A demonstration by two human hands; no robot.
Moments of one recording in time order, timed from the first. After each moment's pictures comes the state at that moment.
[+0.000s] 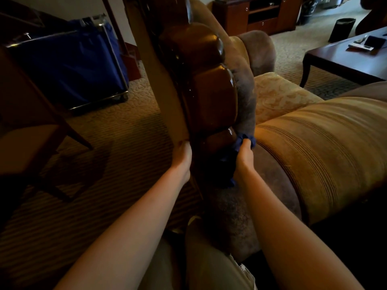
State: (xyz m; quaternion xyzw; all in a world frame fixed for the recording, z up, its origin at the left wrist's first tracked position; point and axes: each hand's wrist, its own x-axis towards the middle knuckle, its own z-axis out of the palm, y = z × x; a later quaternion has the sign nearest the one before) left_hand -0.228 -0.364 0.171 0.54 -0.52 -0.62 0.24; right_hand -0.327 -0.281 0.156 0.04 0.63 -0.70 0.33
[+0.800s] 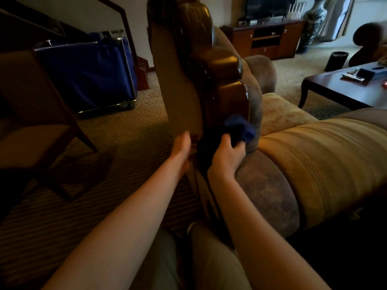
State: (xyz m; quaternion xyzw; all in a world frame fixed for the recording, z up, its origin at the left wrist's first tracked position) left_hand -0.183 -0.360 0.233 0.47 -0.51 -0.67 0.27; right_hand -0.214 -0.279 0.236 -0.01 0.53 -0.83 0.19
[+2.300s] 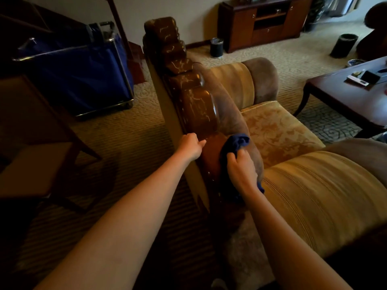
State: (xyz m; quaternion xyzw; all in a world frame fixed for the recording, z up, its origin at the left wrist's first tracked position) left_hand -0.289 -0.500 0.439 0.48 -0.82 -0.31 0.00; right_hand -0.352 -0.368 0.402 -0.26 0.84 -0.44 0.20
